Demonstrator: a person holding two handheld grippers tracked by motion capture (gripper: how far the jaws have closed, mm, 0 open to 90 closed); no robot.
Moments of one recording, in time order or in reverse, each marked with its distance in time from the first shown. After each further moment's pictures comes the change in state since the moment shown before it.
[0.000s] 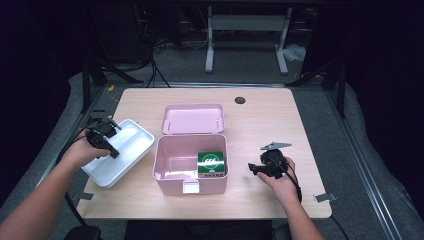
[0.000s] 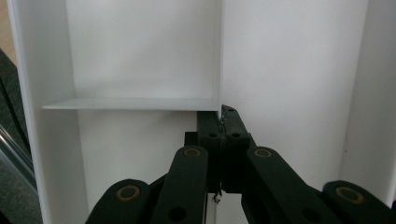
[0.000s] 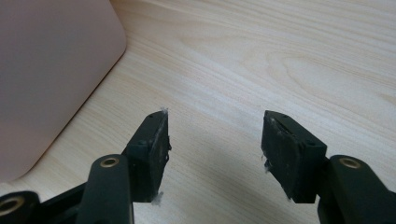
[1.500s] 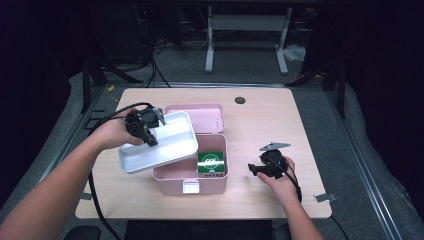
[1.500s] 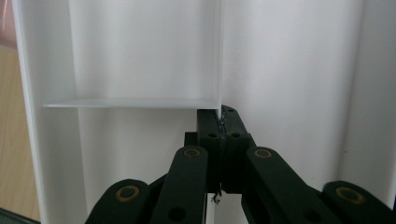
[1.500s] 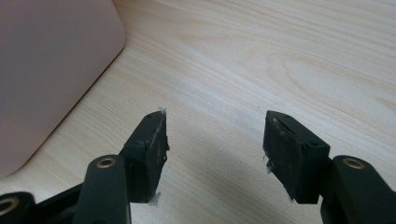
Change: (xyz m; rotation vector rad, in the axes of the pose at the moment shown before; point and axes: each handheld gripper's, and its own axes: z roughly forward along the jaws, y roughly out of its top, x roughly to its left) left arm -0.124 0.098 -0.054 0.006 -0.048 0.629; right arm 0.000 0.000 0.001 0.001 -0.006 -0.031
